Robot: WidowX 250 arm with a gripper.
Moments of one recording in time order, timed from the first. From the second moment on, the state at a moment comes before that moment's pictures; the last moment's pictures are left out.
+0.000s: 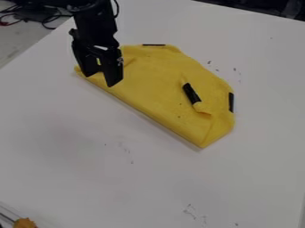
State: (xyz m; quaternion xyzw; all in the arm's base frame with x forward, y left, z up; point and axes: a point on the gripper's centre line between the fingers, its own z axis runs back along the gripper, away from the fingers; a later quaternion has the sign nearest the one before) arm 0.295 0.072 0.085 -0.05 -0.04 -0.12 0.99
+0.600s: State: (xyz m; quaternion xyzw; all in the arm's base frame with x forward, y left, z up) arm 0.213 0.063 0.092 -0.02 -0.01 -0.07 1.00
